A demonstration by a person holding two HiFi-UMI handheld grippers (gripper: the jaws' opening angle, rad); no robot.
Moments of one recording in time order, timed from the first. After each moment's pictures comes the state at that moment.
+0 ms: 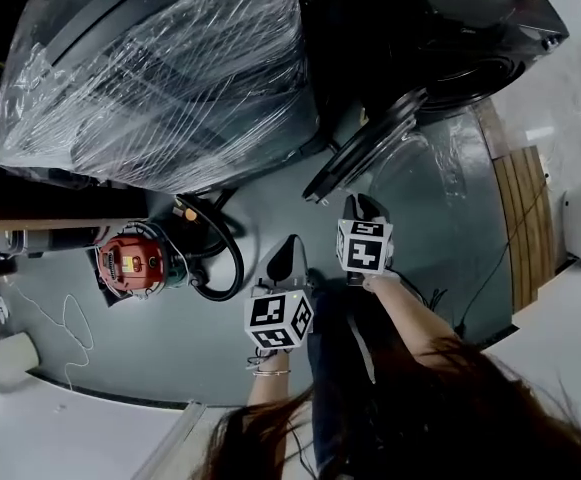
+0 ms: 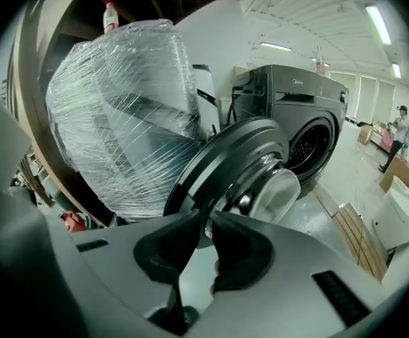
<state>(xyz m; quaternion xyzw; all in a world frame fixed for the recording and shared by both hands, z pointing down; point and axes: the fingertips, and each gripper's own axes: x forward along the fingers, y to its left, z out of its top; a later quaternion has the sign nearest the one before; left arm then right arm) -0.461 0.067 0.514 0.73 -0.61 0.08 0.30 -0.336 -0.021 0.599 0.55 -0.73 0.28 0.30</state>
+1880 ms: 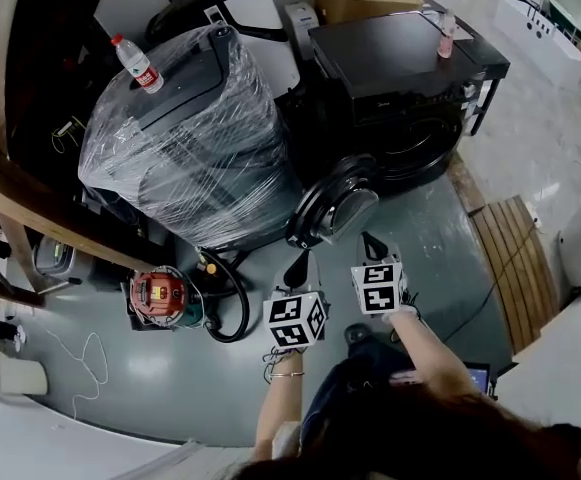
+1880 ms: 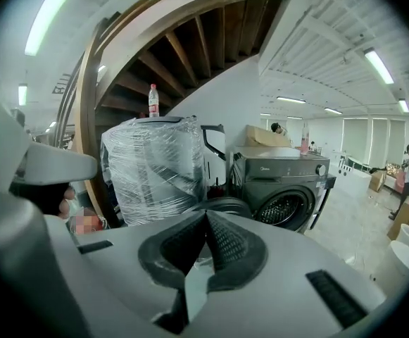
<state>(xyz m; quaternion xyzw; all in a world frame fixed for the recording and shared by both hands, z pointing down) -0.294 0.140 0.308 0.76 -0.62 0.05 0.19 -0.179 0.087 0.356 0.53 -0.82 0.12 0.20</state>
